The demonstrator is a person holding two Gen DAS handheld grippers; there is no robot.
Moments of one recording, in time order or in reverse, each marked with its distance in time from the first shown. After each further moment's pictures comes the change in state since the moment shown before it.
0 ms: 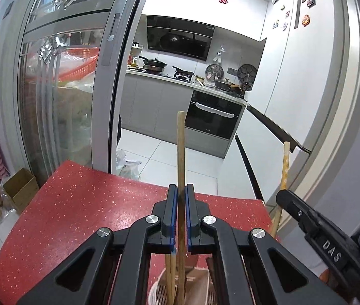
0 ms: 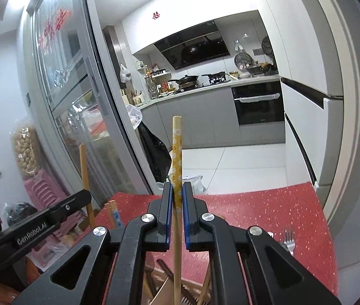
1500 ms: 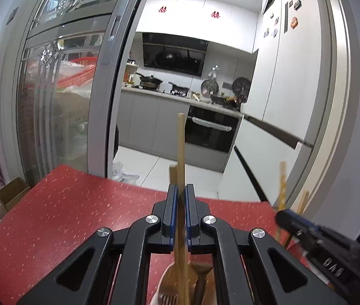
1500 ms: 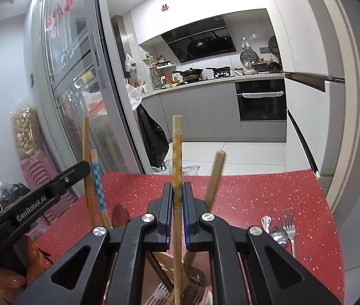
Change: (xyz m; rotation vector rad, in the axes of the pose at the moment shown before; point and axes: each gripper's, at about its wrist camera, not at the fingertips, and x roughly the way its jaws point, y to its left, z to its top) left arm -0.007 0.009 -0.052 0.031 -0.060 0.008; right arm 0.014 -0.021 -0.061 -0.060 0.028 0.005
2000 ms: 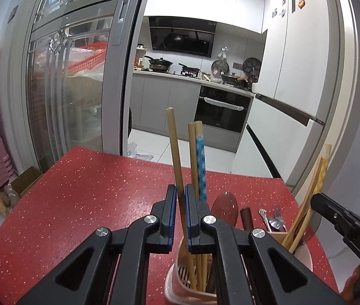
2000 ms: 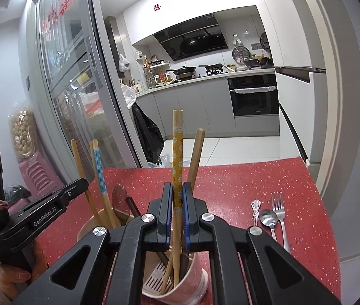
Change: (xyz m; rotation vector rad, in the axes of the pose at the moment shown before) left arm -0.018 0.001 -0.013 0.032 0.125 0.080; right arm -0.029 -0.006 -0.013 0.031 0.015 -0.023
